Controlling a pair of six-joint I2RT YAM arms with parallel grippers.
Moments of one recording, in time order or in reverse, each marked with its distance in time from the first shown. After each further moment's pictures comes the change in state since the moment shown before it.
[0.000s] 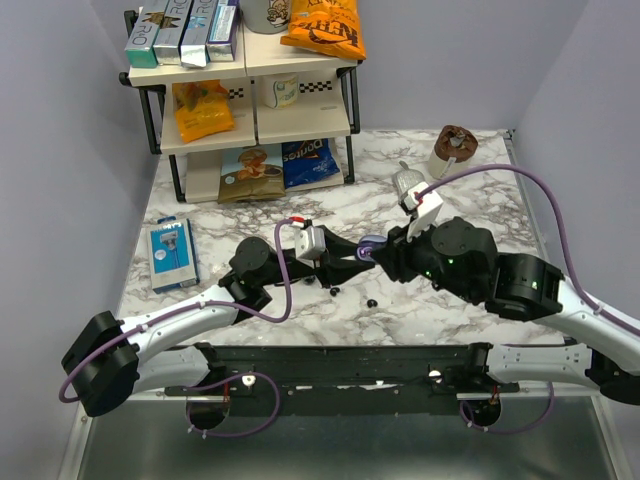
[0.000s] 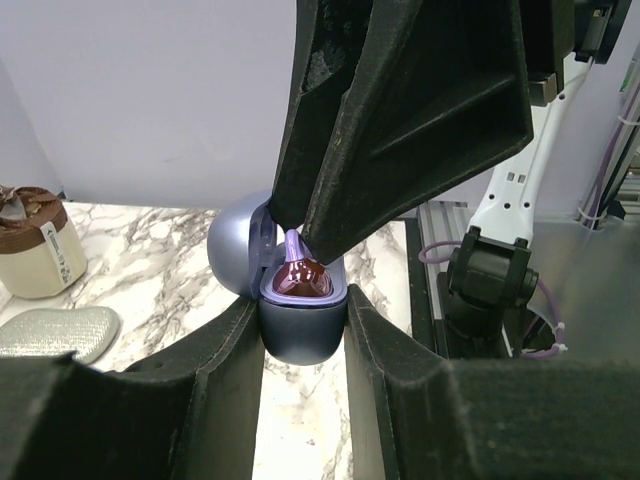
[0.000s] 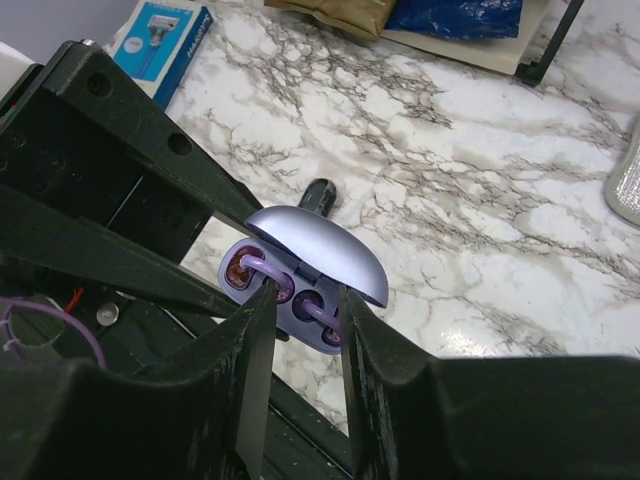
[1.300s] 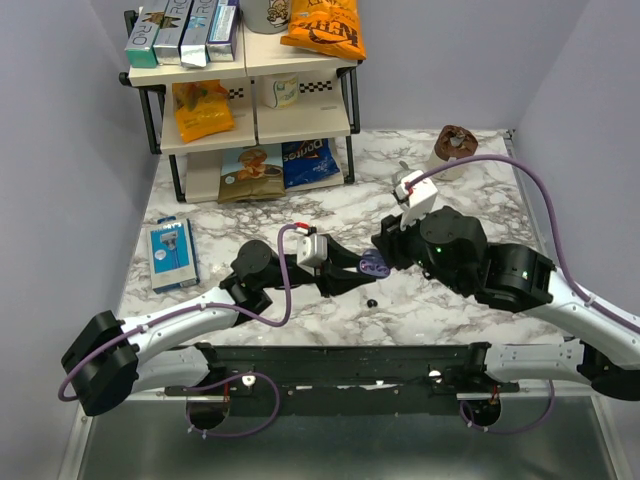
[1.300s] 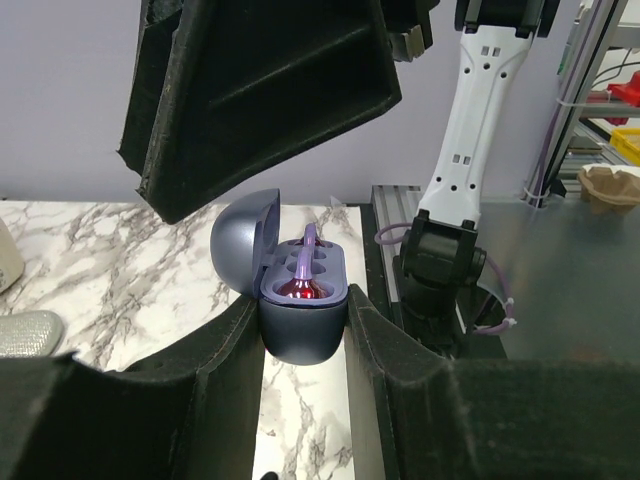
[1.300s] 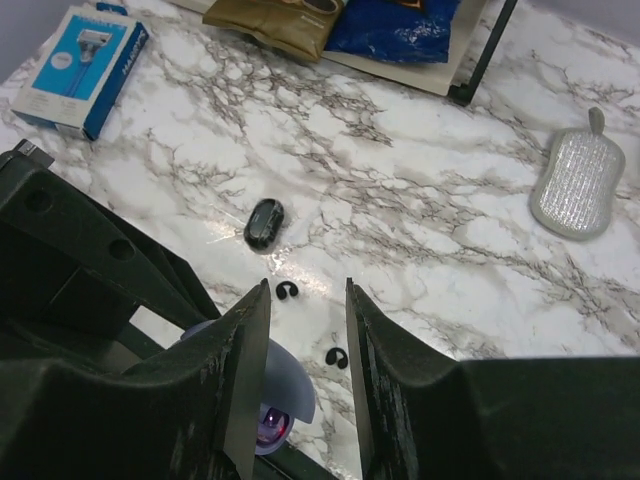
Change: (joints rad) left arm -0.020 -0.002 -0.016 -0.002 0.074 -0.032; right arm -0.013 0.077 0.082 -0.026 0.099 -0.069
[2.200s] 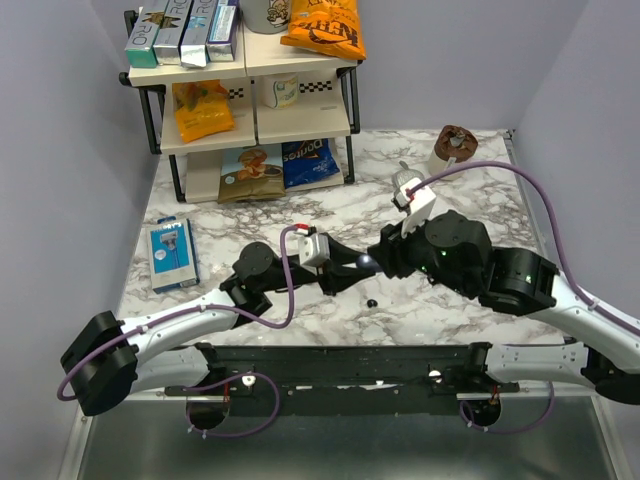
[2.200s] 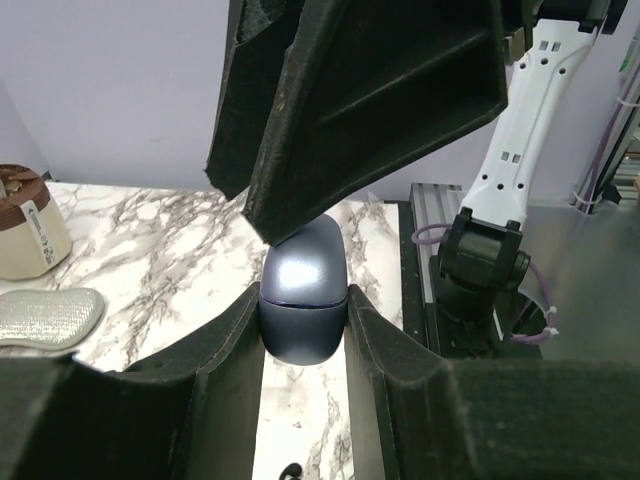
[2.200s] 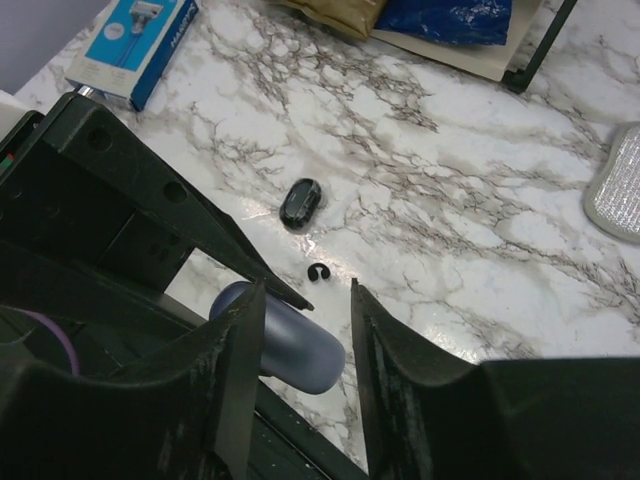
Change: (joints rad) left arm -0.008 -0.007 -0.013 -0.023 -0.108 0.051; right arm -0.006 -0.037 -0.049 0.011 -0.140 0.005
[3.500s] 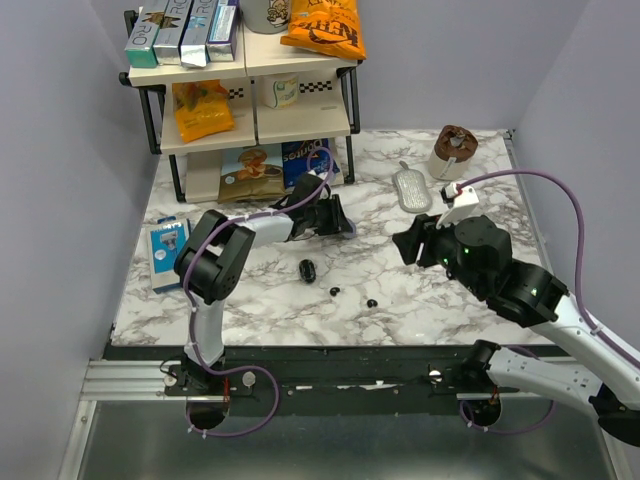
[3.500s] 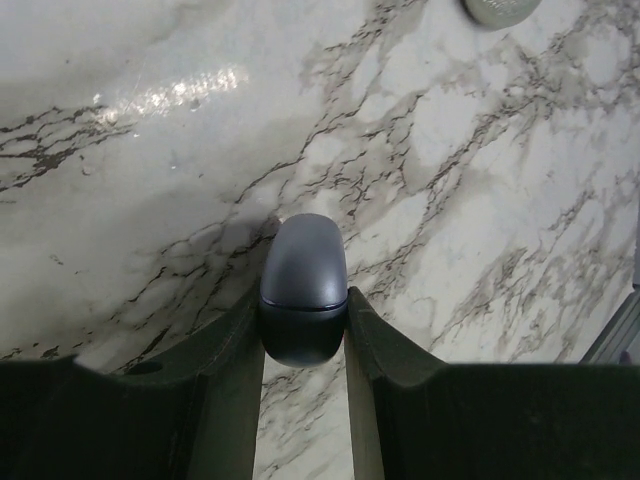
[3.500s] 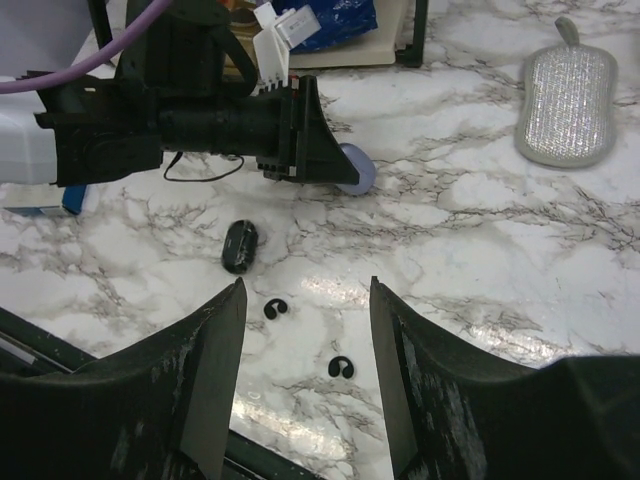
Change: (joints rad) left arm 0.363 0.868 0.624 -0.684 -0.187 -0.528; right arm -0.268 -0.196 -0.285 0.165 0.006 0.152
